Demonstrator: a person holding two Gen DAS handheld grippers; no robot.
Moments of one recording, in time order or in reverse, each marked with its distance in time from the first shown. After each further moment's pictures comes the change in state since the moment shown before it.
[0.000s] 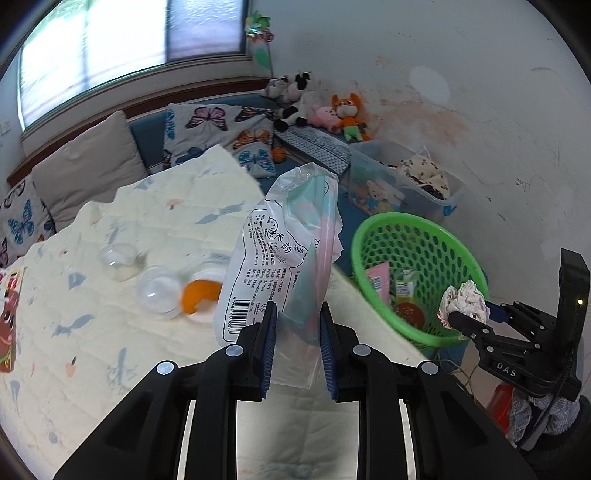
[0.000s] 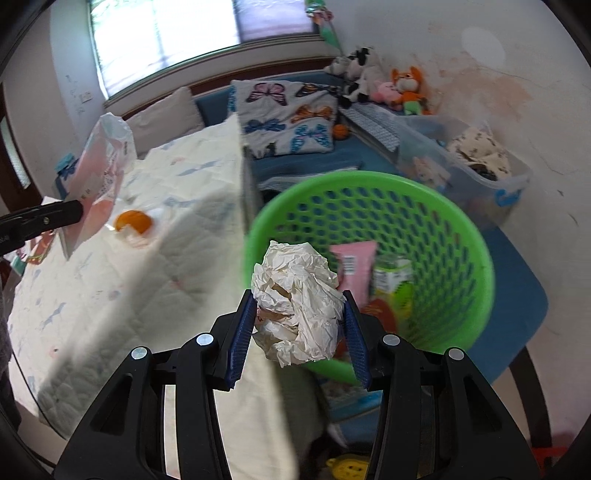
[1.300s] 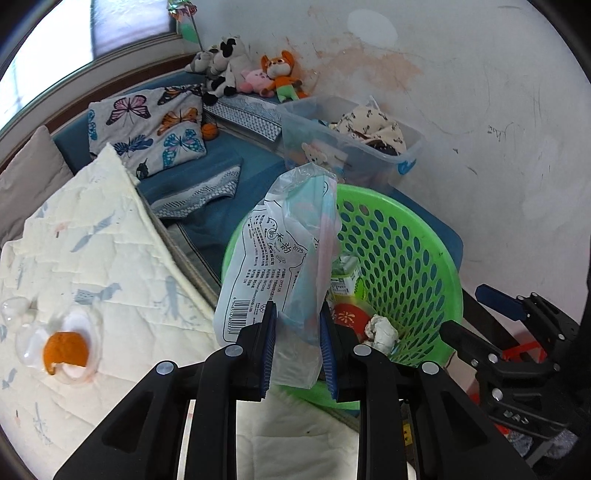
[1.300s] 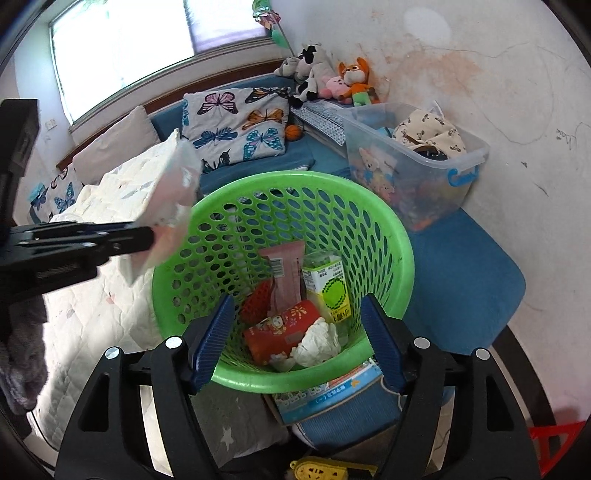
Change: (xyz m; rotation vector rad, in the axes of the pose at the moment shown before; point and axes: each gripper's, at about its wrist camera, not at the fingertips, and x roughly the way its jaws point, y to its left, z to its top) left arm 0.107 -0.124 0.030 0.139 0.141 -0.117; right arm -0.006 -0.078 -0.005 0.109 -0.011 -0.071
